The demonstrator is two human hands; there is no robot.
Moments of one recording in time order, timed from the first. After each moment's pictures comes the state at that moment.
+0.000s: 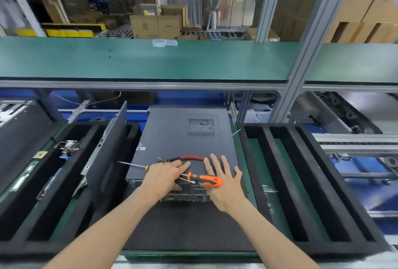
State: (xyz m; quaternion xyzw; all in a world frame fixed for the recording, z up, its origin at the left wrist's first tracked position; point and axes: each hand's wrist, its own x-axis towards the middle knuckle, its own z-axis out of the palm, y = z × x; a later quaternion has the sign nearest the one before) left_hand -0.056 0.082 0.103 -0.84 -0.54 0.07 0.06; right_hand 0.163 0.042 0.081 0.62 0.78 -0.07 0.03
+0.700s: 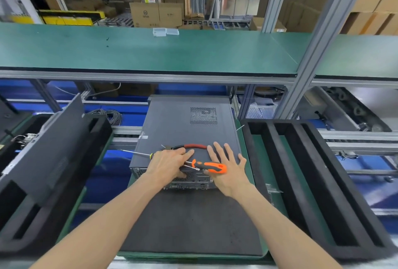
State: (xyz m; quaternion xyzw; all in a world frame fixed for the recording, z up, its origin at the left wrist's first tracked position) left_hand -0.045 0.120 0.107 -0.84 -0.54 0.06 0.08; right_hand 0.175 0.094 0.074 0.62 0.78 -0.08 0.01
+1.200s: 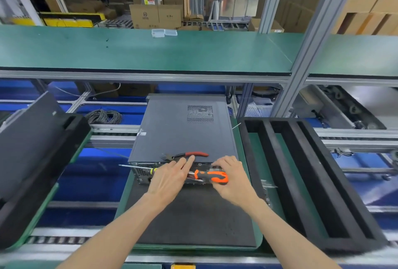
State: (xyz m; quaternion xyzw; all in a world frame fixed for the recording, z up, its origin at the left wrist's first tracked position) left_hand -0.027 0.055 0.091 -0.84 -0.50 -0.07 0.18; right_hand 0.202 0.044 0.074 0.53 0.78 -0.14 -0.29
